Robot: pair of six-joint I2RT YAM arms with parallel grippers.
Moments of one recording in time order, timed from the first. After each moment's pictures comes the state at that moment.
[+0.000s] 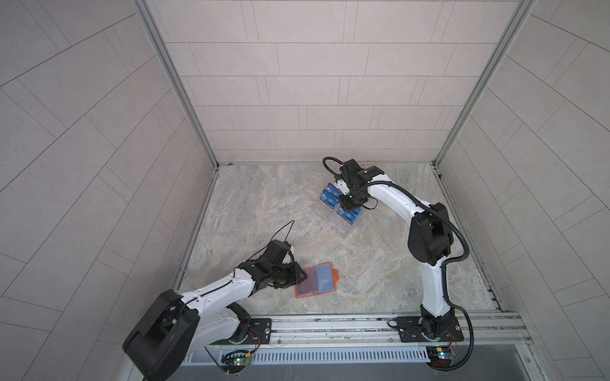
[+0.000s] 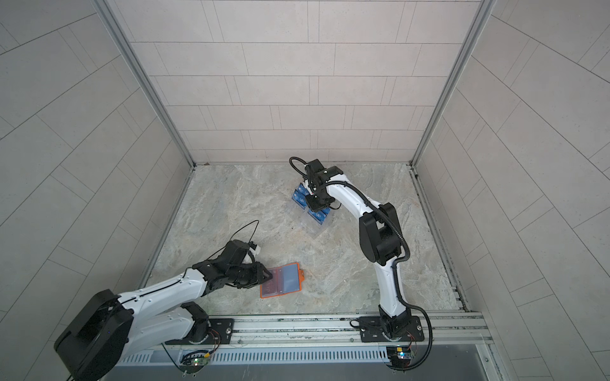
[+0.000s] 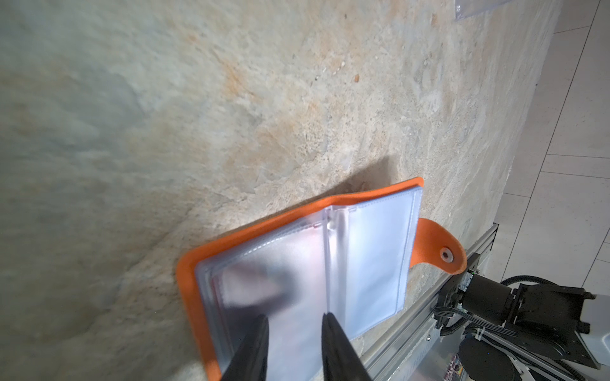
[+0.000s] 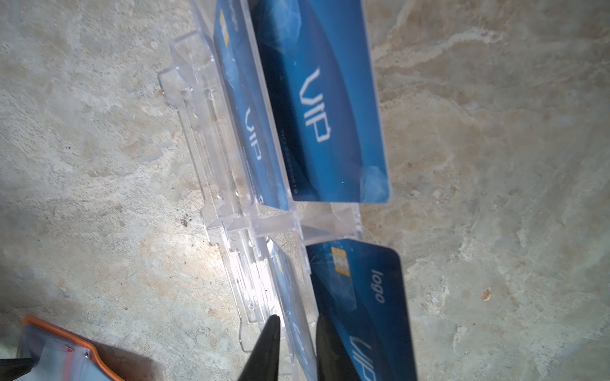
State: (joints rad) left arm -0.61 1.11 0.34 -0.22 0.42 -0.82; right arm 0.45 2.09 1.87 -1.06 -0.08 0.00
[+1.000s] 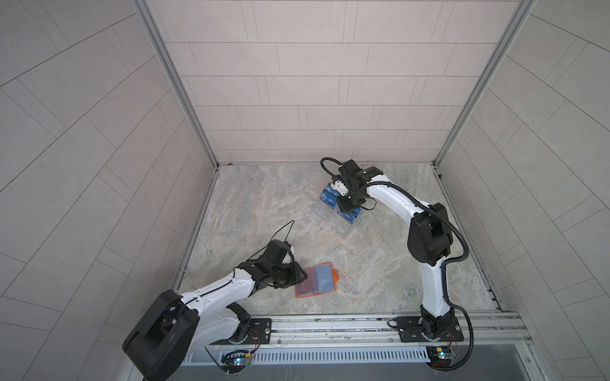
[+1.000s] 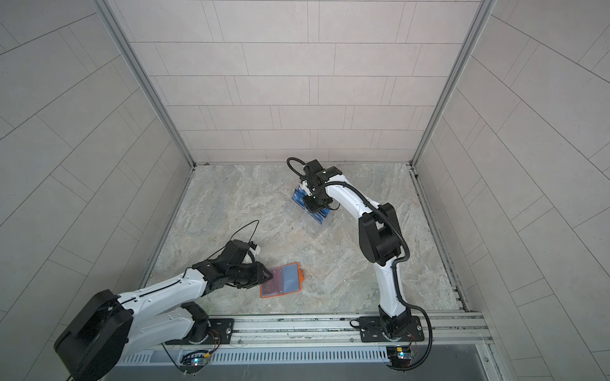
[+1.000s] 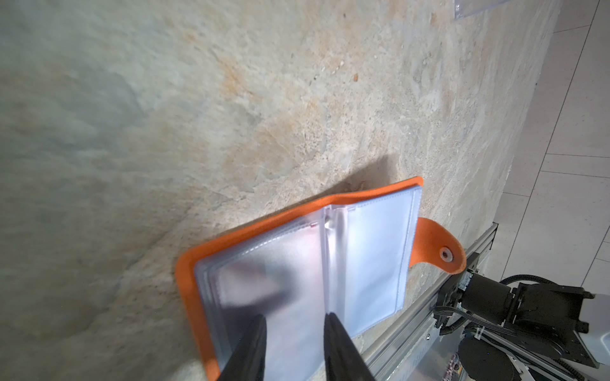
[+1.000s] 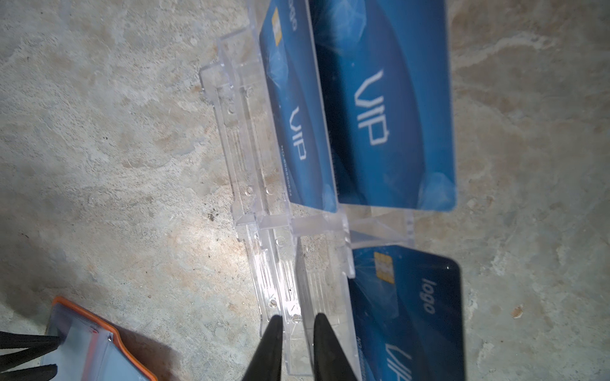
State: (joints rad) left arm -0.61 1.11 0.34 -0.22 0.42 -0.82; right arm 0.46 2.09 1.87 -1.06 -0.13 -0.02
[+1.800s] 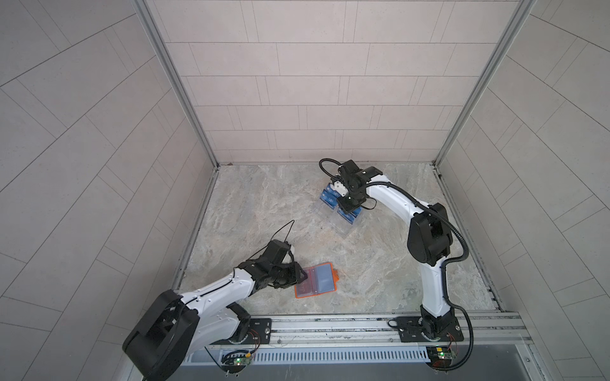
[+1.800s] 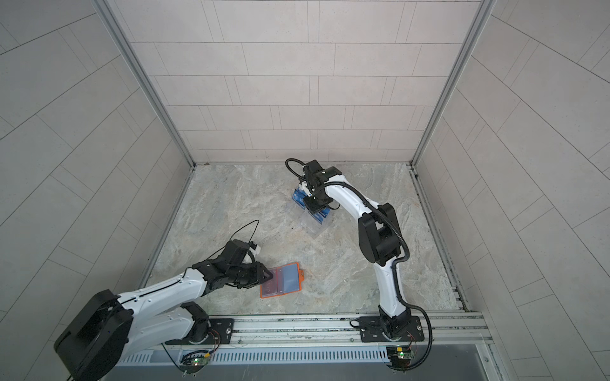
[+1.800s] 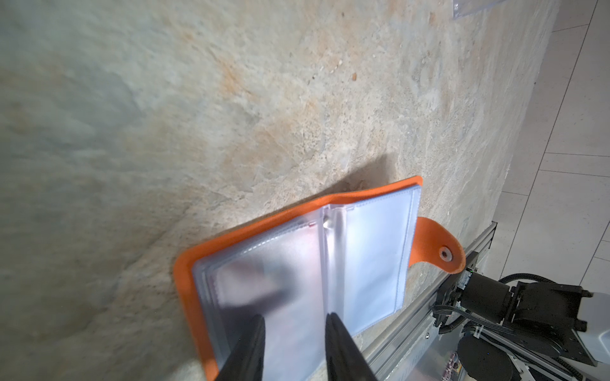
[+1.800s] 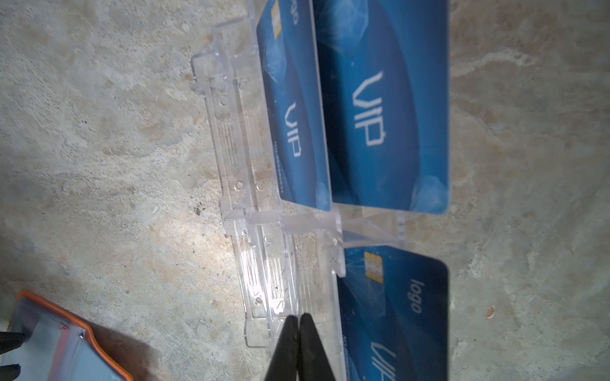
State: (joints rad) left arm -0.61 1.11 0.34 -0.22 0.42 -0.82; right arm 0.47 2.09 1.88 -1.06 -0.09 -0.09
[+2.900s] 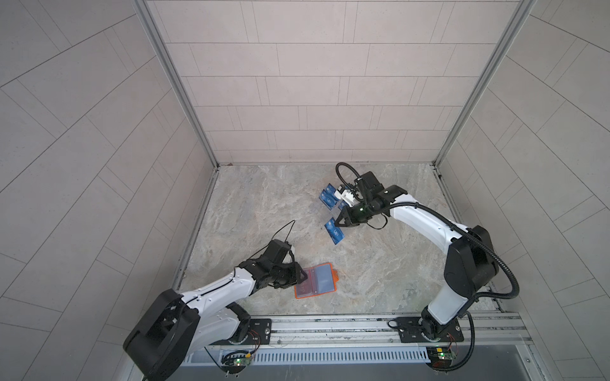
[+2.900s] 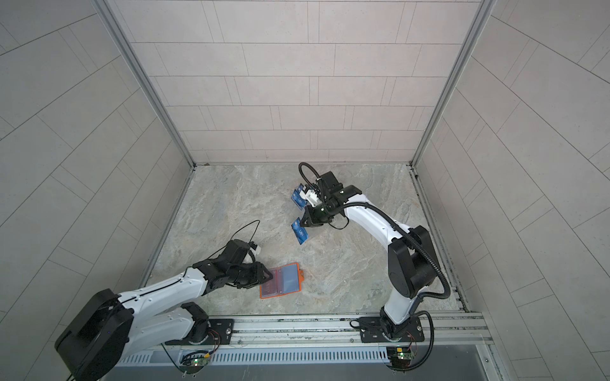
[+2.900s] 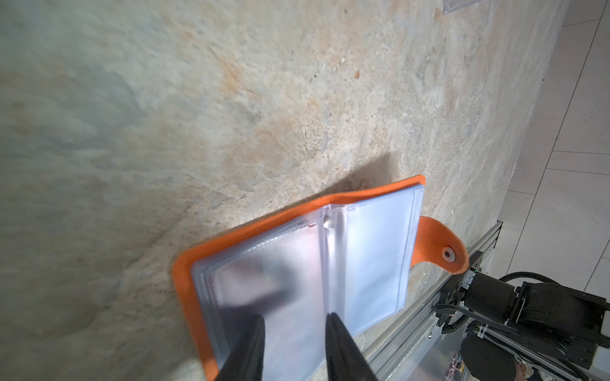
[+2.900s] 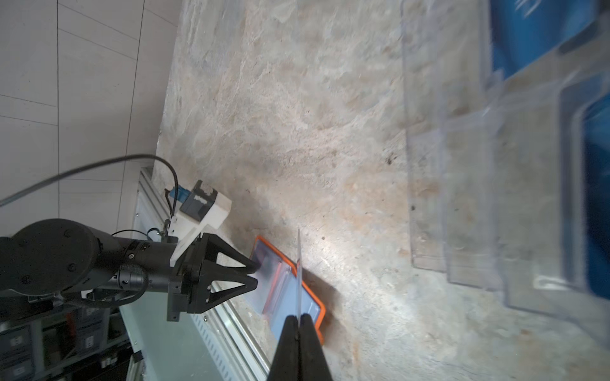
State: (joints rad) left arm -0.61 1.12 0.35 -0.24 0.42 -0.81; right arm 0.49 1.68 1.34 -0.75 -0.63 0.28
